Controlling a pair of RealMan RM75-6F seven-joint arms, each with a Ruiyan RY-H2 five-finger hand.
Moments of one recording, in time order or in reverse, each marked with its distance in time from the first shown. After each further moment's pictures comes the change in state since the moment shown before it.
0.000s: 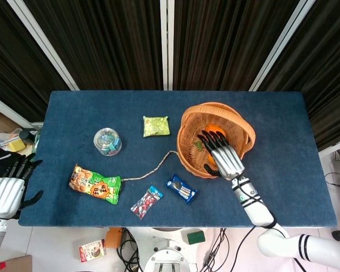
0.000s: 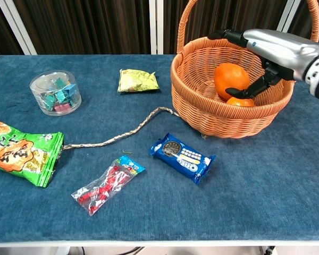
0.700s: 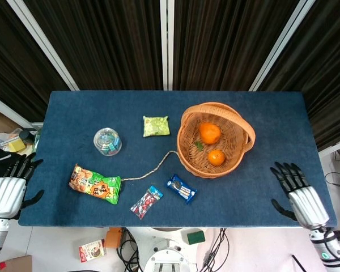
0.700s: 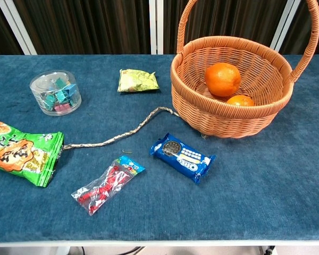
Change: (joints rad) left arm 0.002 -0.012 -0.006 -0.014 -0.002 0.011 0.045; right arm -0.420 0.333 -0.317 0.189 -0.357 0.533 0.360
